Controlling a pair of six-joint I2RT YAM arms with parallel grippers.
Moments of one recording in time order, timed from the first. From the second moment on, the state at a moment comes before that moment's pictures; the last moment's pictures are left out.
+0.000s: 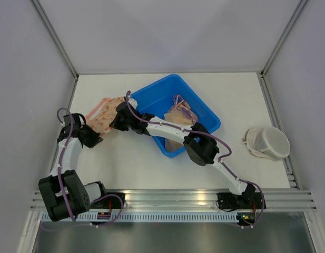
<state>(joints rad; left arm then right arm) 0.31 1.18 0.71 -0.52 0.19 -0.63 1.00 2.47 2.11 -0.19 0.07 1.10</state>
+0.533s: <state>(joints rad) 0.31 1.06 0.63 -0.51 0.26 -0.63 0.99 2.51 2.19 -0.23 0.02 1.05</state>
